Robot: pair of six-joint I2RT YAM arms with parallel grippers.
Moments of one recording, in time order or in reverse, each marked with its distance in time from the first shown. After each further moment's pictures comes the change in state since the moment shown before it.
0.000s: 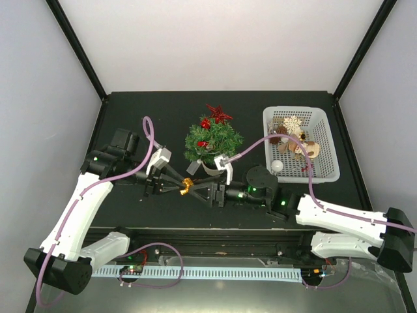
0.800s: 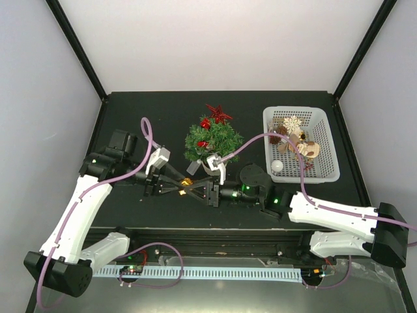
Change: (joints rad) left arm 0.016 -0.018 -0.022 0.039 -0.009 -0.041; right arm 0.004 0.093 0.035 0.071 -0.050 -0.002
